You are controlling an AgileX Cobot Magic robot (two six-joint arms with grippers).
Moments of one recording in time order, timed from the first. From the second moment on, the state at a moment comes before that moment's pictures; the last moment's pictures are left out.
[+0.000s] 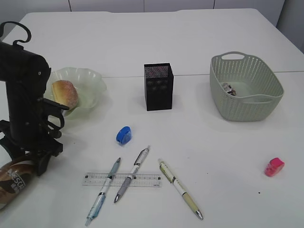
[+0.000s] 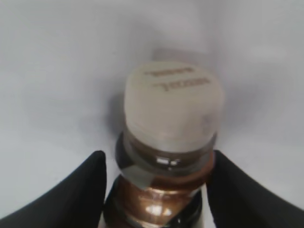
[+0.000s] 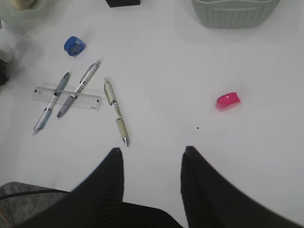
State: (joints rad) left arm -0.27 2.09 -1.30 0.16 1.08 -0.07; right arm 0.12 0.87 -1.09 0.21 1.26 0.04
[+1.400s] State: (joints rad) left arm -0.27 1.65 -1.03 0.08 0.69 -0.07; right arm 0.12 0.87 -1.09 0.18 1.26 0.04
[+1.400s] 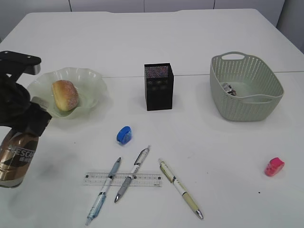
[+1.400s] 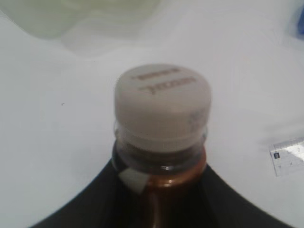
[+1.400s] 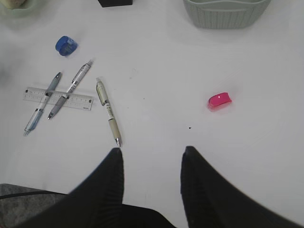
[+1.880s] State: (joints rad) left arm -0.27 1.34 -0.54 -0.03 -0.17 -0.07; right arm 0.12 0.87 -1.09 0.18 1.26 0.04
